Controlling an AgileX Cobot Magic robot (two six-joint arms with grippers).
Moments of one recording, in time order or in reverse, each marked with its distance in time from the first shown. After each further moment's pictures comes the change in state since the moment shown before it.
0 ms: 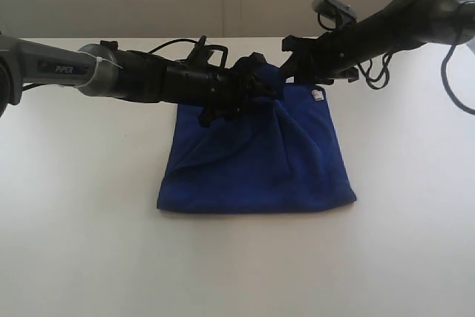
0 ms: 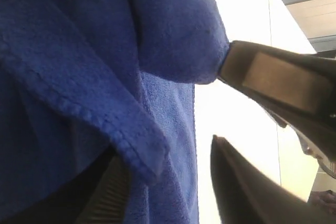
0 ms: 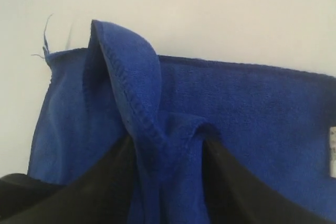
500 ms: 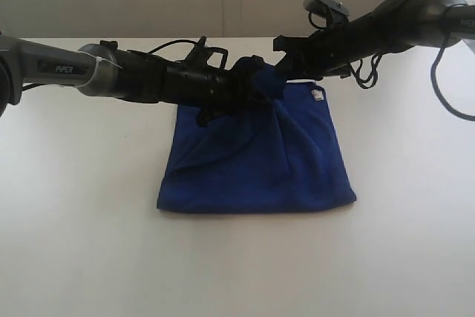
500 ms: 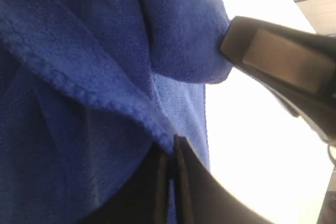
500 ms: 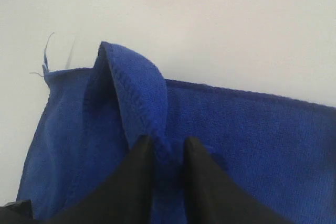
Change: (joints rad) left arm 0.000 0.000 0.000 0.044 -0.018 0.000; right arm 0.023 0.005 0.000 0.034 -0.086 -0.050
